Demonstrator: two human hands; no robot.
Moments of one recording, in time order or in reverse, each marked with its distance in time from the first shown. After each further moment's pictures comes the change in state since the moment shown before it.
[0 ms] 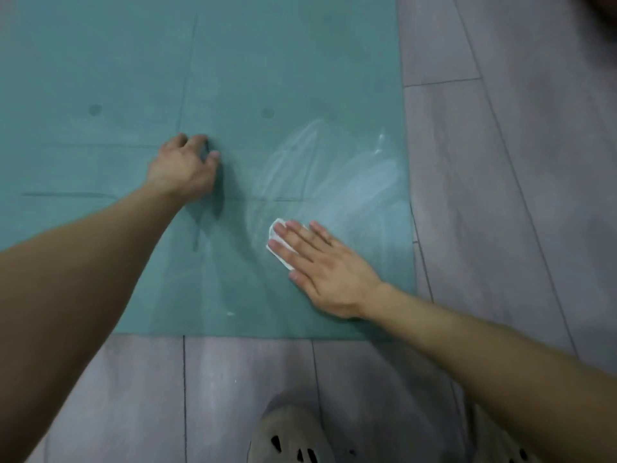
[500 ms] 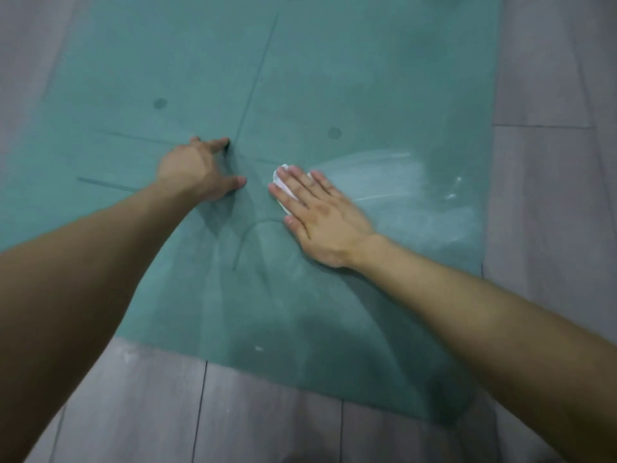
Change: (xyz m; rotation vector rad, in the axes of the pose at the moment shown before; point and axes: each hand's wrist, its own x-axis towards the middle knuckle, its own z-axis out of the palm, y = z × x) left_hand 0.011 -0.031 -0.037 0.112 -0.044 -0.163; right_hand 0.160 0.038 -0.025 -0.038 0.037 -0.055
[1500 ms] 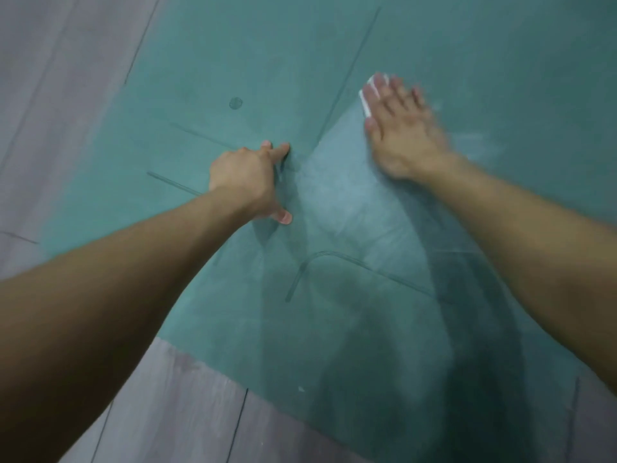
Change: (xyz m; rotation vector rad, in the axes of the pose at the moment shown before) left_hand -0.002 -0.008 -0.035 0.234 -0.055 0.046; right_hand 0.162 0.088 -0.037 -0.021 -0.031 0.219
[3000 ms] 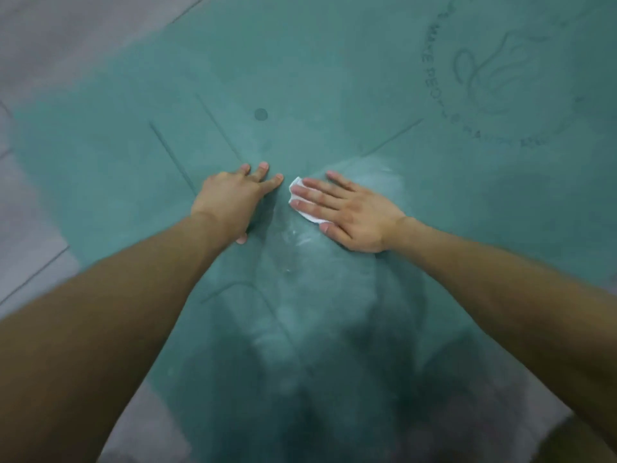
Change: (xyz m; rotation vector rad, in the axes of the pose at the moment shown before) left_hand 0.016 0.008 -0.001 -0.213 -0.188 -0.179; right_hand 0.081 0.029 -0.014 -0.173 -0.197 -1.264
